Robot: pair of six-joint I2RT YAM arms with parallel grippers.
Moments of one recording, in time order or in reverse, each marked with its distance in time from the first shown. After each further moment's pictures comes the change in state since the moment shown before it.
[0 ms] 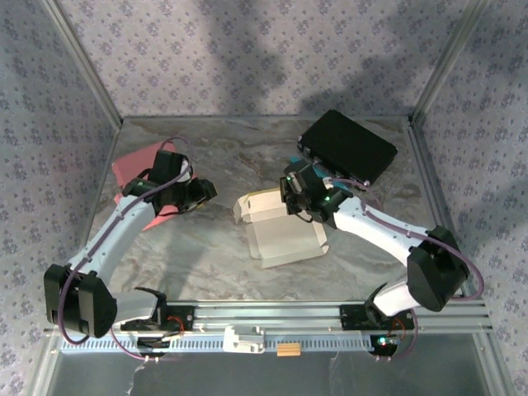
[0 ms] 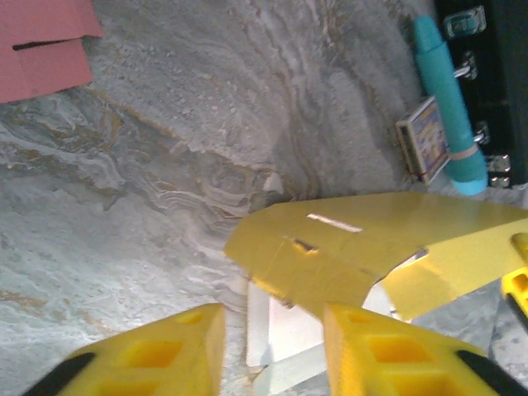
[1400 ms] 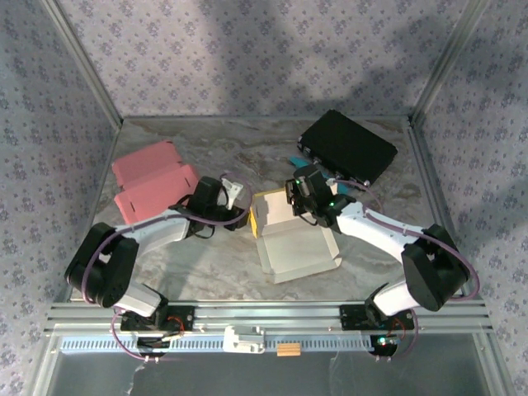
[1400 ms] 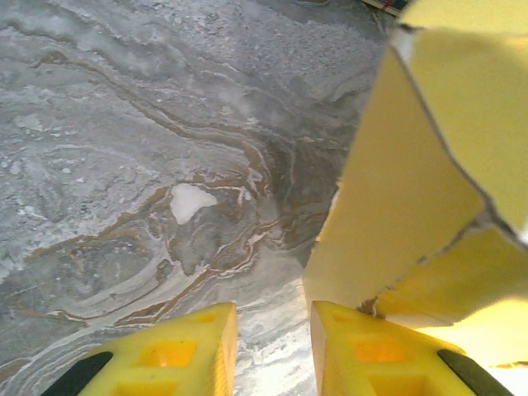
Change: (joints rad) left arm -0.246 0.212 -0.319 0.679 0.024 0.539; right arm -0.063 0.000 -0.137 0.213 -0.046 -0.098
